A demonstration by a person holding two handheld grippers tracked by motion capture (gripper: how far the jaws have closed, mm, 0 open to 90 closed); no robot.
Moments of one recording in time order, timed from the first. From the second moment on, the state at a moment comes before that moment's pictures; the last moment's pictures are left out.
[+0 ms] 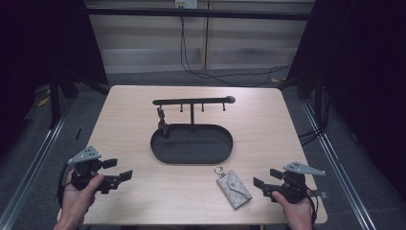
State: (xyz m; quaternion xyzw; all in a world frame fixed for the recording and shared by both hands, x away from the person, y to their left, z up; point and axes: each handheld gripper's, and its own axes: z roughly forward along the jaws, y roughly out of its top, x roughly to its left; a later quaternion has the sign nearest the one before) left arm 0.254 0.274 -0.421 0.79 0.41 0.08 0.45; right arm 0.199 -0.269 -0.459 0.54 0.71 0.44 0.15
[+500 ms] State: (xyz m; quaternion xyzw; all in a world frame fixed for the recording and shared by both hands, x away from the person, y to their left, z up) left arm 0.232 0.258 -0.438 0.82 0.37 0.07 0.44; right arm 0.207 -0.254 -0.438 0.50 0.74 0.43 0.12
